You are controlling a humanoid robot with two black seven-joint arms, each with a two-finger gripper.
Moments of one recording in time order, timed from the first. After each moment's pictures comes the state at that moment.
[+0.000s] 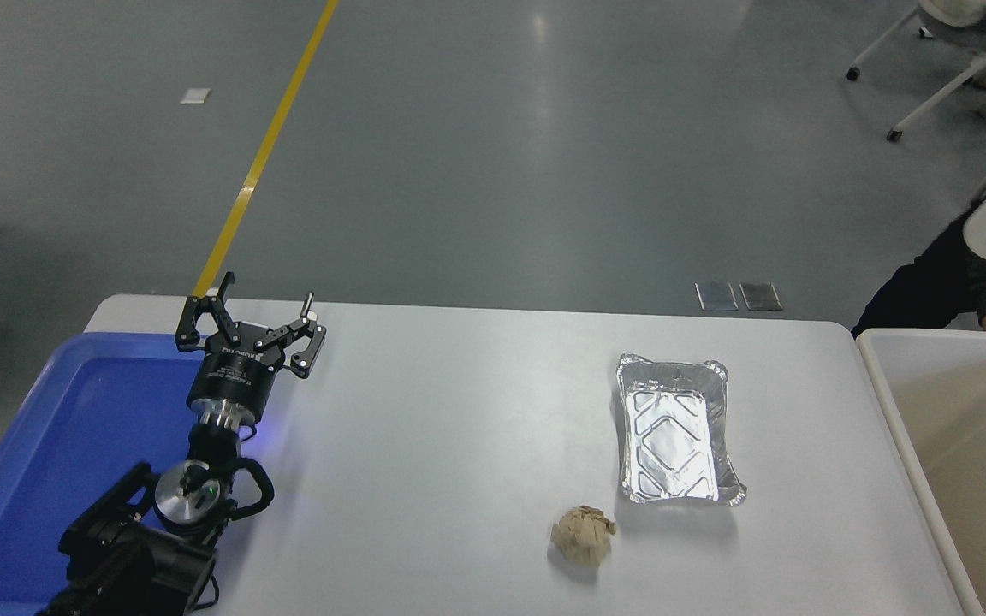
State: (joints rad) left arm -0.46 0.07 -1.19 -0.58 -0.21 -0.68 -0.15; right arm 2.00 -1.09 -0.96 0.94 -0.57 0.52 -0.12
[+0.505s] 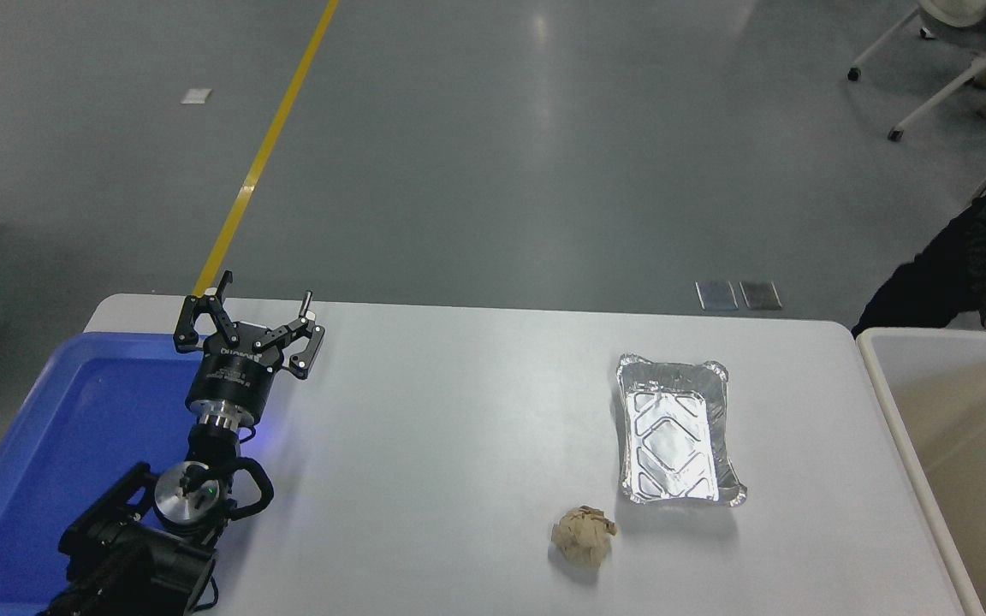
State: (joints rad) left arm -0.46 0.07 -1.19 -0.58 -0.21 -0.68 -0.15; right arm 1.15 -1.05 -0.40 0.70 -0.19 0.11 -0.11
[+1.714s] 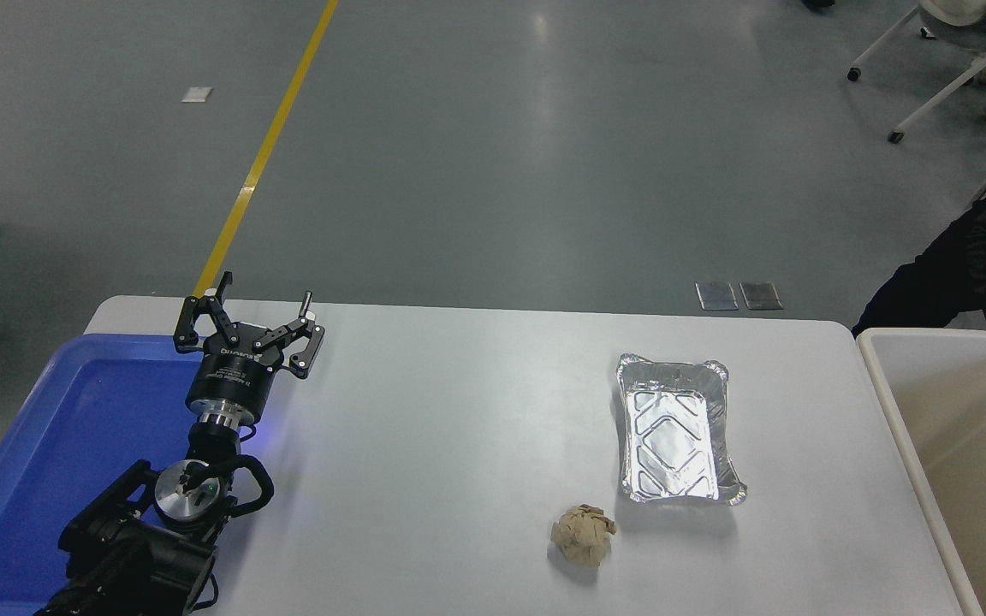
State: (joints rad) left arm -0.46 0.07 -1.19 -0.58 -0.22 -0.68 -0.15; right arm 0.55 -0.44 0.19 0.13 -0.09 -0.15 -0.11
